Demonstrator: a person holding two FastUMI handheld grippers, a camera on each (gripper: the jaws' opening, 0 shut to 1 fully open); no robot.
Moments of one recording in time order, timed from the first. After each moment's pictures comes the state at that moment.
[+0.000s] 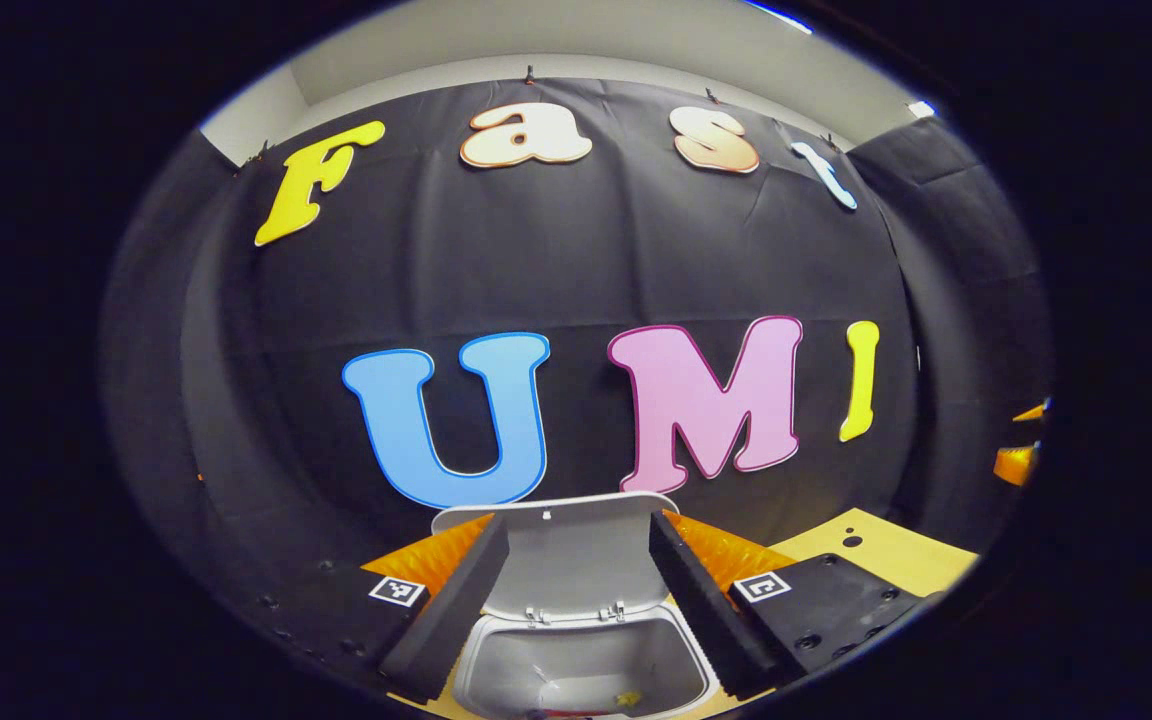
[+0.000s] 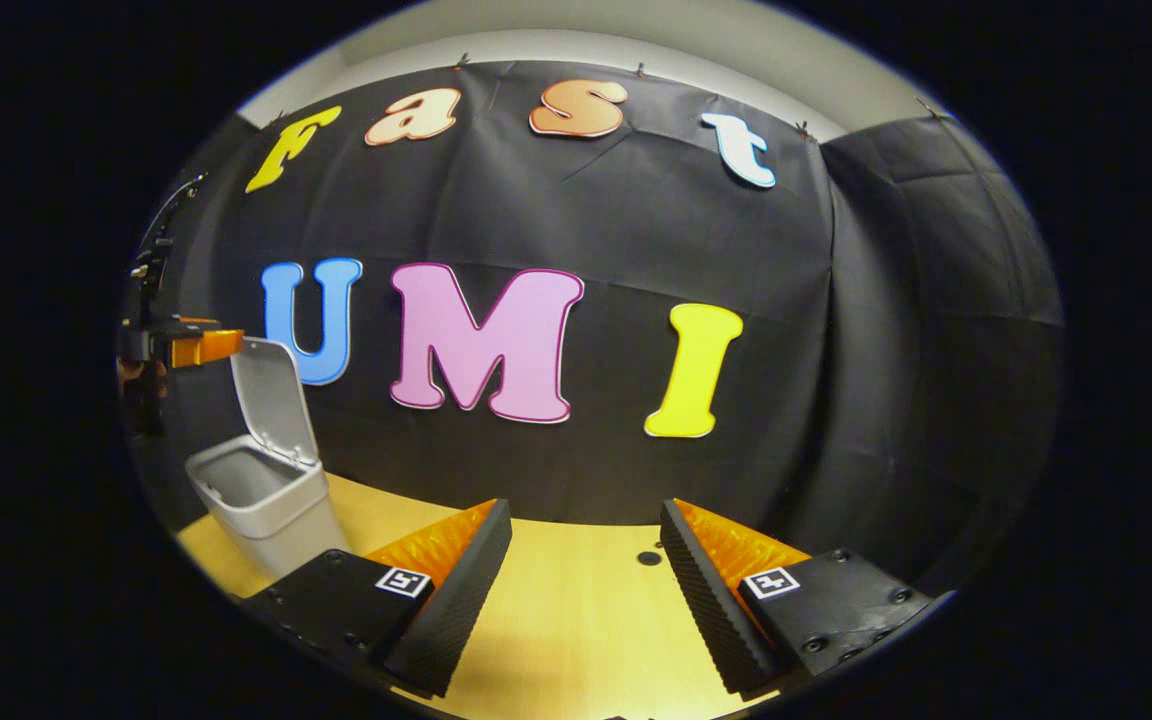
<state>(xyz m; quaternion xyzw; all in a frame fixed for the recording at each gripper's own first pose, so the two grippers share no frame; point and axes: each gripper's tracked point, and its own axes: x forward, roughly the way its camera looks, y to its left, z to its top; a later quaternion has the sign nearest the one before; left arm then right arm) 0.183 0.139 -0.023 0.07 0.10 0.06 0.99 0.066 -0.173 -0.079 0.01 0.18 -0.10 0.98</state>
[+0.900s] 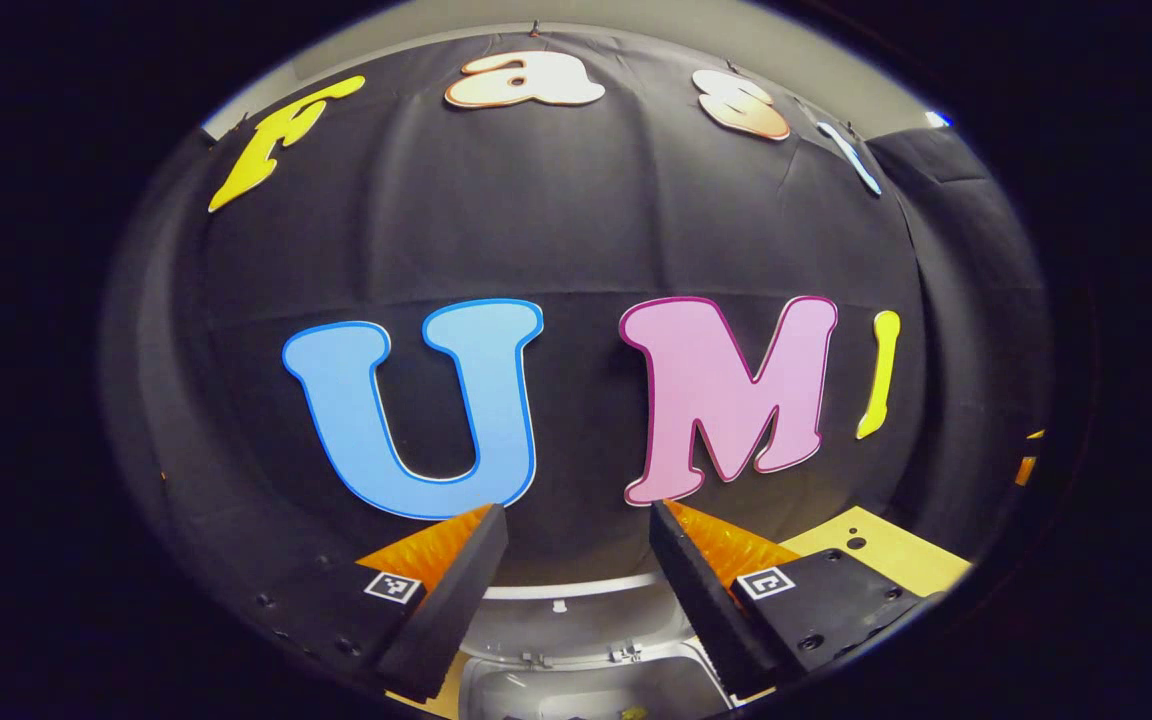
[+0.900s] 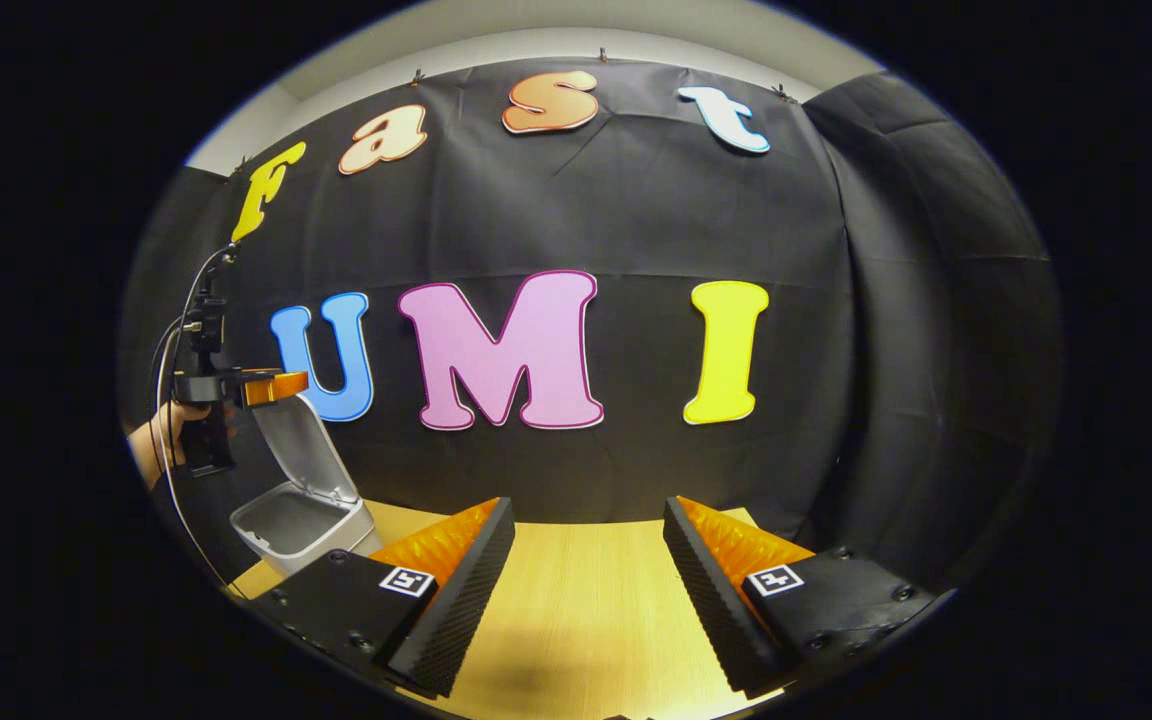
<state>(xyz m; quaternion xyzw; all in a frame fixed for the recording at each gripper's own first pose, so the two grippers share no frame) 0.267 0.162 -0.056 0.06 0.16 0.04 0.98 0.087 -0.172 -0.076 0.06 0.18 -0.07 0.98</state>
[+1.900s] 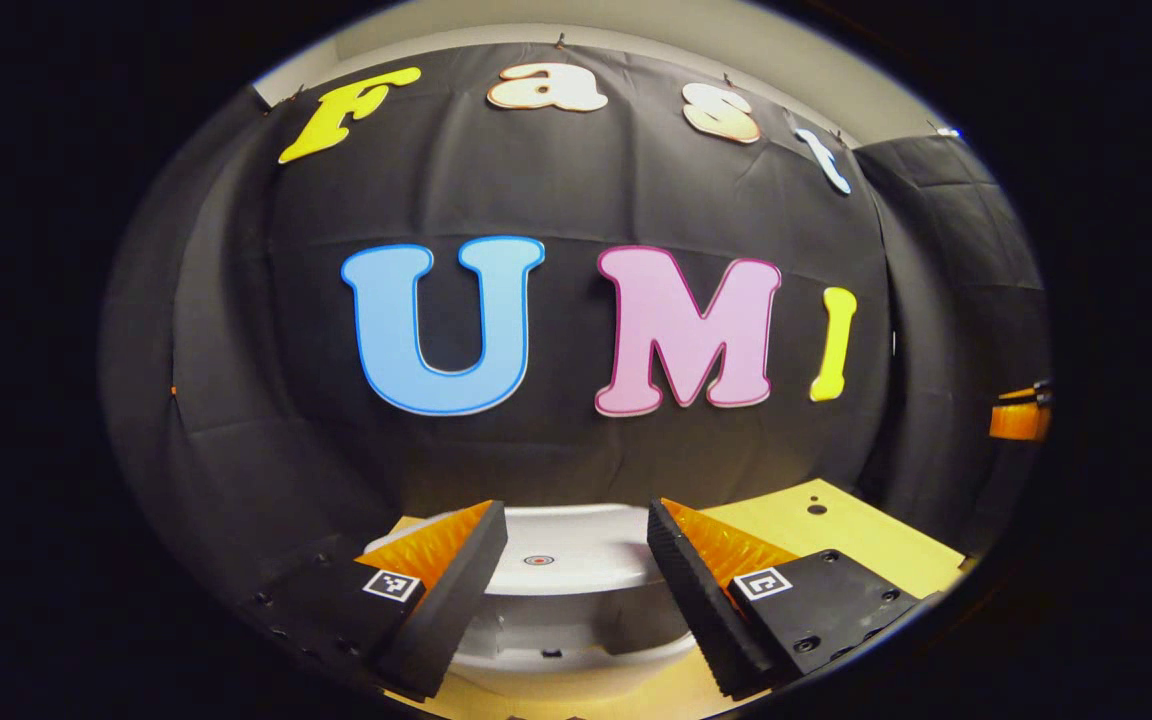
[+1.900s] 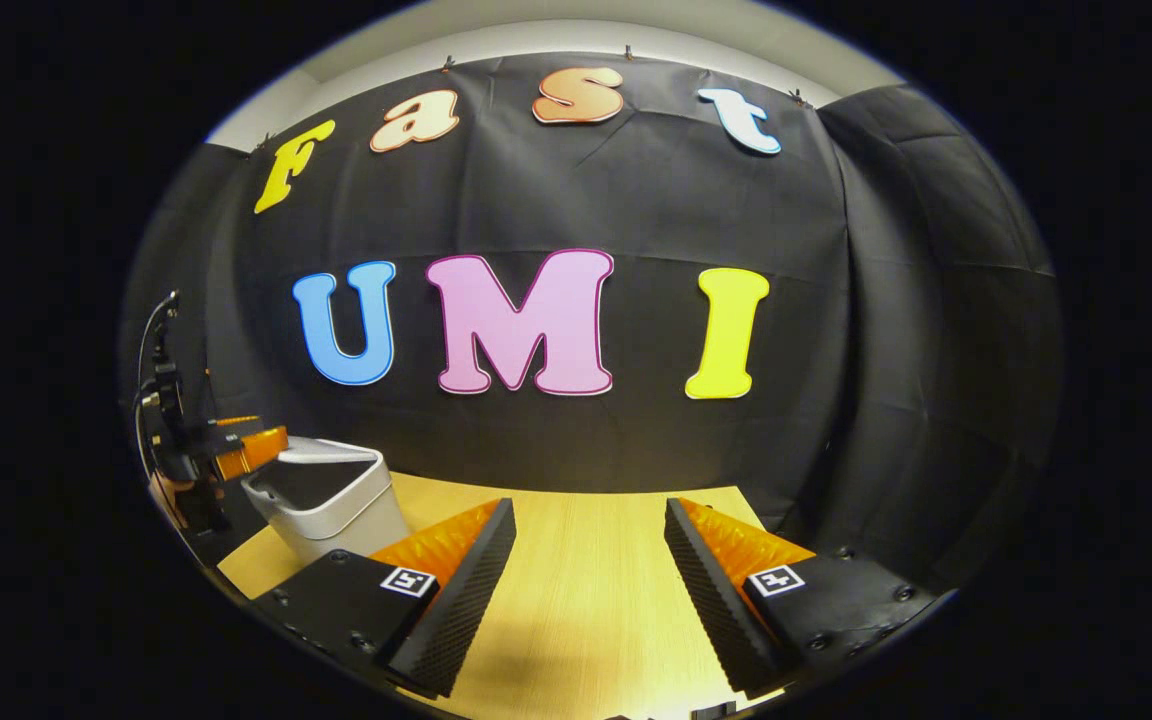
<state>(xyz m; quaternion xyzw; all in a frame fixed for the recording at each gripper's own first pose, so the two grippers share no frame) 0.096 0.133 -0.161 0.02 0.18 0.03 0.98 0.022 -0.144 -0.085 0.03 0.21 -0.07 0.97</state>
